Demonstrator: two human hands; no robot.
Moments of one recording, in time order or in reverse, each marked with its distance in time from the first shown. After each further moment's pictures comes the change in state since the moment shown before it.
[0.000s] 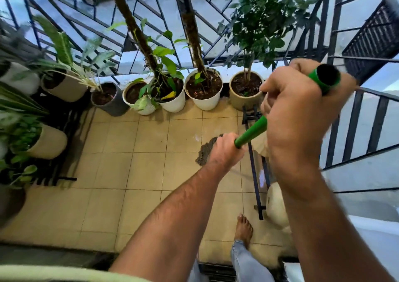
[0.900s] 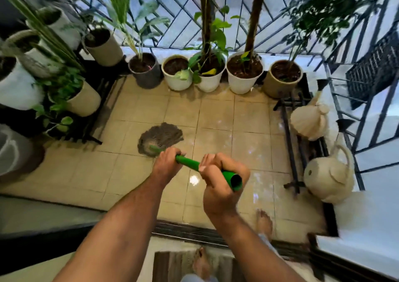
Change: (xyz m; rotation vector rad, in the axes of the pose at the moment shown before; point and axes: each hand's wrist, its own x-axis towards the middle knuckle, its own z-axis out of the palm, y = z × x) left_hand -0.271 -0.441 -0.113 0.060 0.144 -0.218; right_hand -0.481 0.085 0.126 0.177 -0.344 0.099
